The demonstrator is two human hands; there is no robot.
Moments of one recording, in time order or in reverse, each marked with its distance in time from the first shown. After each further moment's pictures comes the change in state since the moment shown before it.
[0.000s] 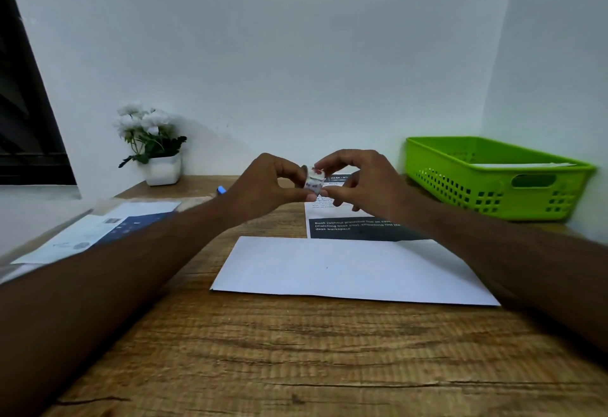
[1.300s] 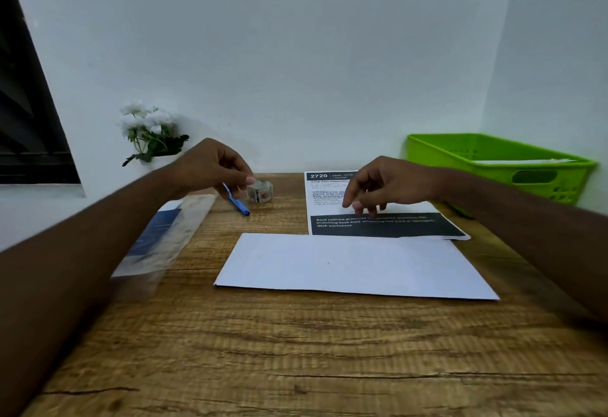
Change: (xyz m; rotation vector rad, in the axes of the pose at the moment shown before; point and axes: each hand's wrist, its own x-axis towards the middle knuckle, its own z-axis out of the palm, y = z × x) left_hand 0.000 -0.050 -0.077 -0.053 -0.134 -0.303; right_hand 0.013 0.028 -0.045 -0.075 -0.581 0.122
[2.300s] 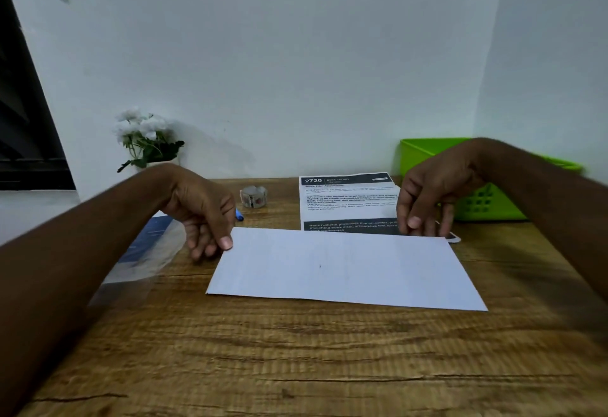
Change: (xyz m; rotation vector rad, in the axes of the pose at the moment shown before) left_hand -0.008 0.023 -0.001 0.137 -0.962 -0.494; right_hand -0.044 -0.005 -0.049 0.095 -0.465 0.528
